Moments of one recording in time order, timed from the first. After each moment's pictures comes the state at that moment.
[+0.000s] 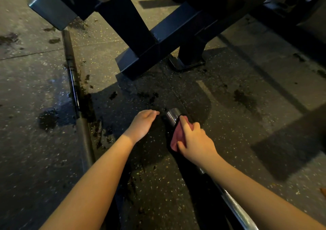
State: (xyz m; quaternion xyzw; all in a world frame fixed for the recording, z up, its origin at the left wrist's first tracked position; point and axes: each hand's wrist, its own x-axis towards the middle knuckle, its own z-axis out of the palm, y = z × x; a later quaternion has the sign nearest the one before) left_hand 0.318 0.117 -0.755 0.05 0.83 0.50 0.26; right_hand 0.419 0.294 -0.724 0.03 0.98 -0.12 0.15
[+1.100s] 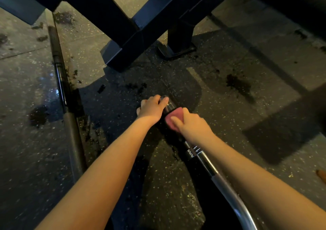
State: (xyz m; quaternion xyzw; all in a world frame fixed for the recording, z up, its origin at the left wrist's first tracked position) left_hand 0.326 0.197 -0.729 0.02 0.93 0.28 0.24; right_hand 0.406 0.322 -0.715 0.12 0.95 -0.23 0.17
